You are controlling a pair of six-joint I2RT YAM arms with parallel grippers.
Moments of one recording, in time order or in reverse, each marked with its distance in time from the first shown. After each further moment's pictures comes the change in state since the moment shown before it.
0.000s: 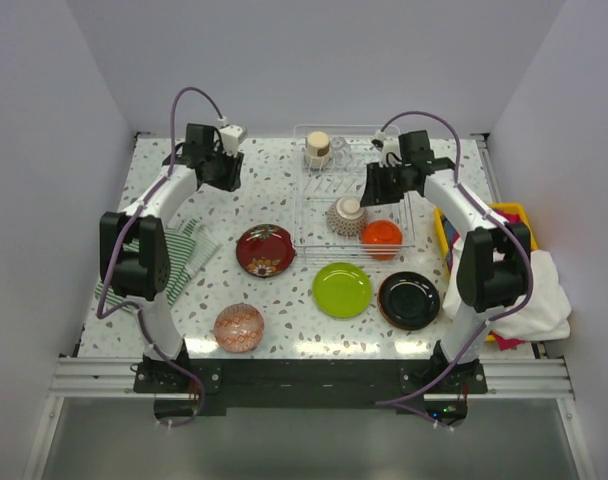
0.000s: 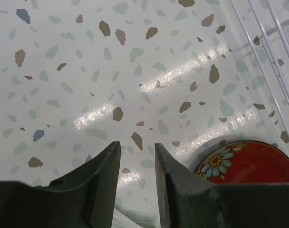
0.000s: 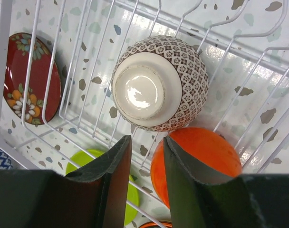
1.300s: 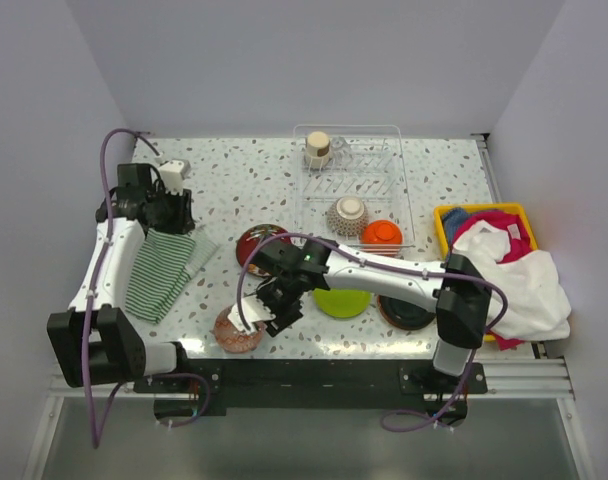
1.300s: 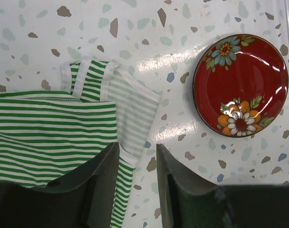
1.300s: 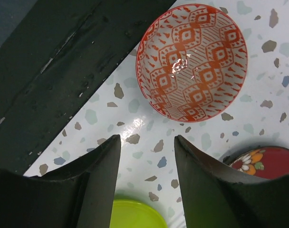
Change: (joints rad) left arm 0.250 -0.575 -0.410 -0.267 0.067 0.023; right arm 0.968 -0.028 0.000 -0.247 -0.088 -1.131
